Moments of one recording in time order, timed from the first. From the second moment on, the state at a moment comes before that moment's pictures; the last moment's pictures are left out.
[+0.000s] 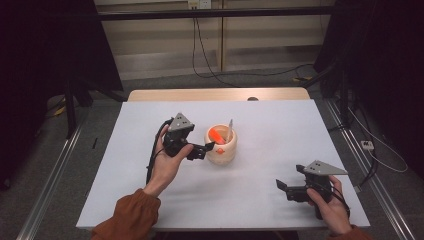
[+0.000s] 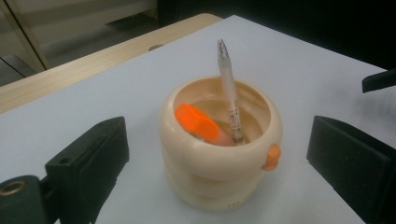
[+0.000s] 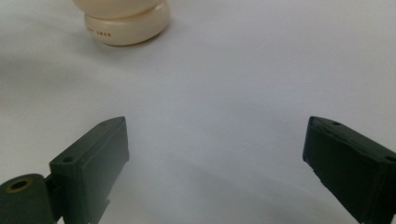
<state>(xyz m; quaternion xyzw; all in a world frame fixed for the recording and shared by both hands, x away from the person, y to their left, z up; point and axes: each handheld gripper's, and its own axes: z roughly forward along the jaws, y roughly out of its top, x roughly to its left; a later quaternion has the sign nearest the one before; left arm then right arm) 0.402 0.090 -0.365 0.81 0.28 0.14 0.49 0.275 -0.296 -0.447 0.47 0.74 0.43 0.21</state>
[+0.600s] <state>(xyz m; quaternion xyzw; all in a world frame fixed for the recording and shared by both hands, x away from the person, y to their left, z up) 0.375 0.122 -0.375 0.81 0.30 0.16 0.47 0.276 -0.296 -0.448 0.47 0.74 0.43 0.21</state>
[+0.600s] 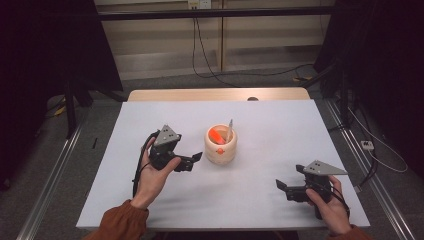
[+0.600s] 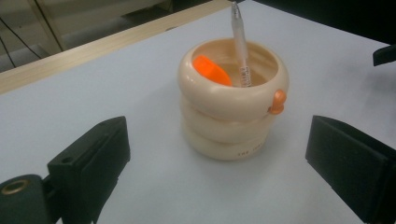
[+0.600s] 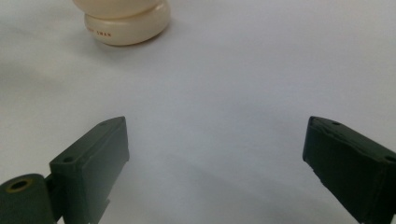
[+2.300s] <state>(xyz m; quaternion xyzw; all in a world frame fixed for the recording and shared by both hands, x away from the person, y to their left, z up) 0.314 0.199 -0.421 0.80 0.36 0.16 0.45 0.276 -0.295 -0.448 0.47 0.74 0.42 0.21</state>
